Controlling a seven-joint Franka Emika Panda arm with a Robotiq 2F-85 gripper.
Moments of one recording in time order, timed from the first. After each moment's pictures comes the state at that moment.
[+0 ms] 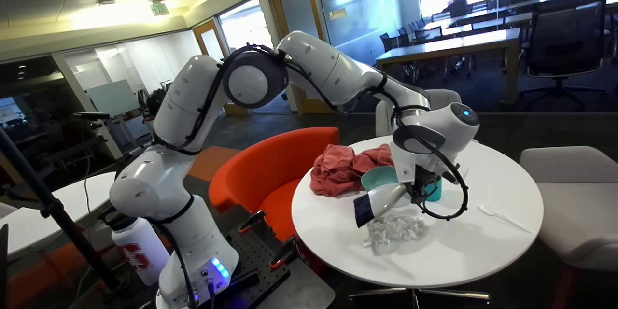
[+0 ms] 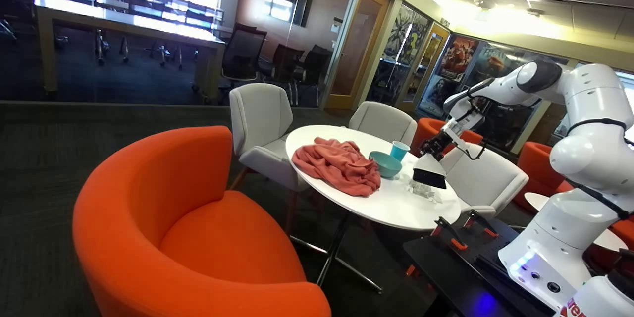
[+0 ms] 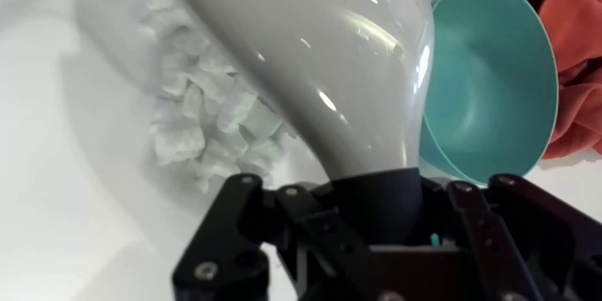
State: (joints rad) arm -0.62 0.82 0.00 -1.56 0.53 2.05 -0.19
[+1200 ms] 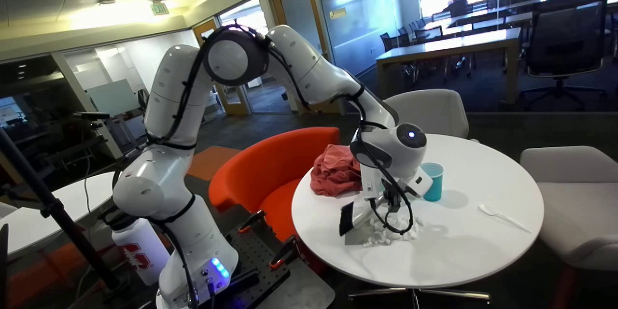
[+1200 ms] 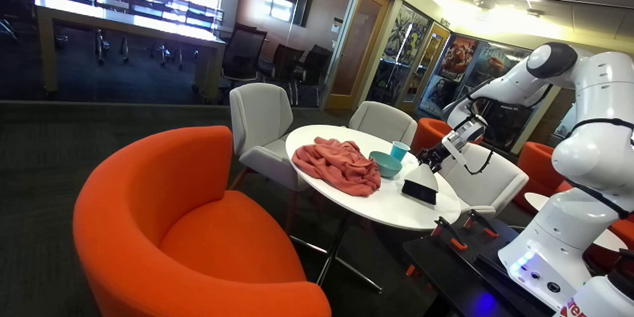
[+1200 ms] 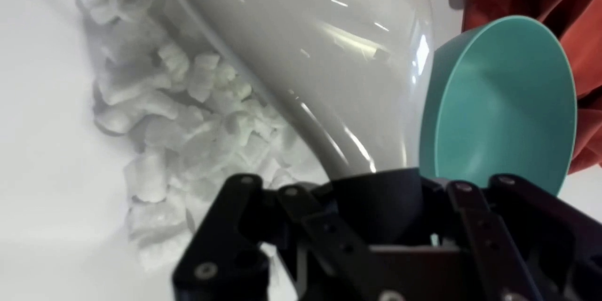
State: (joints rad) arm -0.53 0.65 -0.01 -1.99 0.82 2.42 -0.42
